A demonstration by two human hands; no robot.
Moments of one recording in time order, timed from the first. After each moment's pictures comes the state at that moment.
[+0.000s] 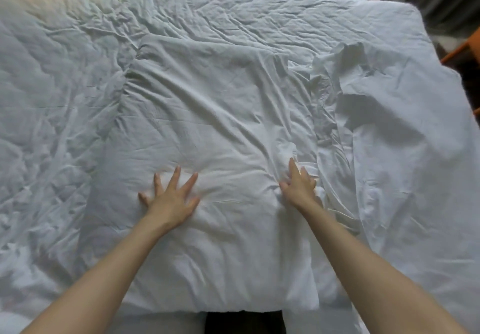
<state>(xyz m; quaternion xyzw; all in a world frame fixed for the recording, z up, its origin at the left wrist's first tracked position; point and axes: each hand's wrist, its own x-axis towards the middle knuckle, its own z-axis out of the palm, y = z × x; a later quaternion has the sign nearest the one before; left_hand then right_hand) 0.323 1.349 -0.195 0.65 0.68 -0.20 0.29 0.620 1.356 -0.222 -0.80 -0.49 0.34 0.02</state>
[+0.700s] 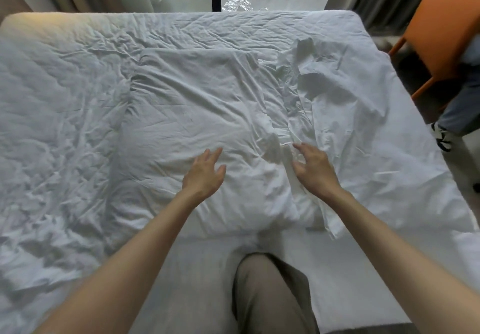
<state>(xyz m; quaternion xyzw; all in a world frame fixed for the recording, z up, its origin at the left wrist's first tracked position) 0.377 1.234 -0.105 0.70 0.63 0.03 0.34 0.636 1.183 -0.090 -0.77 -0.58 0.22 0.16</state>
